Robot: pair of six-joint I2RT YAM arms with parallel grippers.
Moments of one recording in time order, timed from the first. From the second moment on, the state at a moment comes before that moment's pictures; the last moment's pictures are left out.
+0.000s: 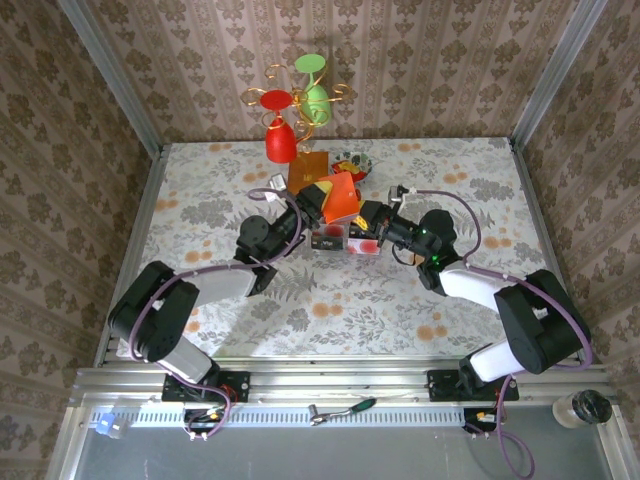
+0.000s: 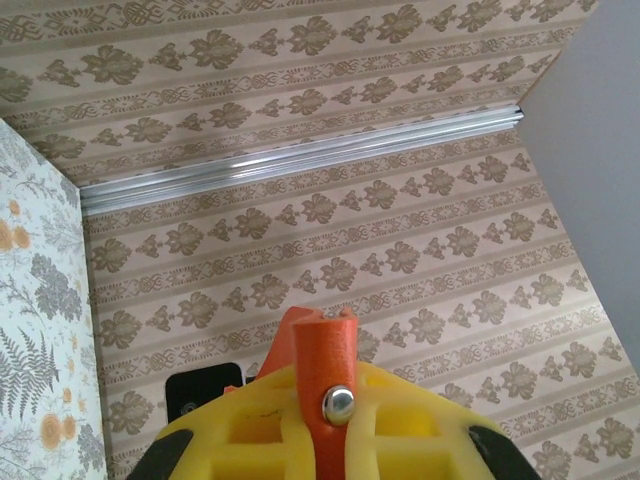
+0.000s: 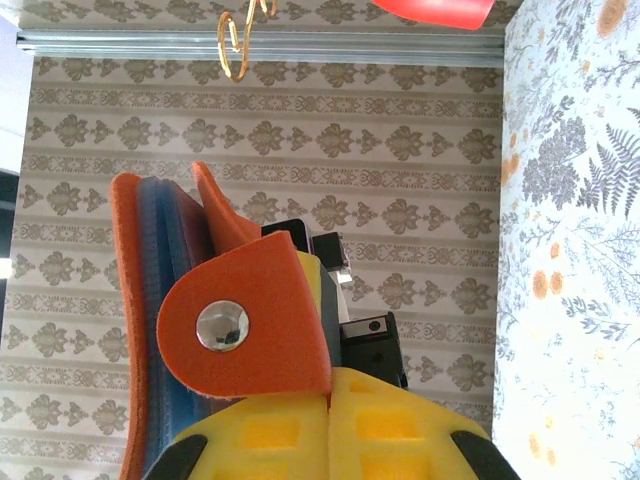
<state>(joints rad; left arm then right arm) -0.70 1.56 0.69 1.19 0.20 -1.50 0.40 1.46 0.60 1.01 -0.58 1.59</state>
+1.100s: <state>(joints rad) -0.62 1.48 0.59 0.70 0.32 -1.16 0.40 1.27 0.37 0.71 -0.60 1.28</state>
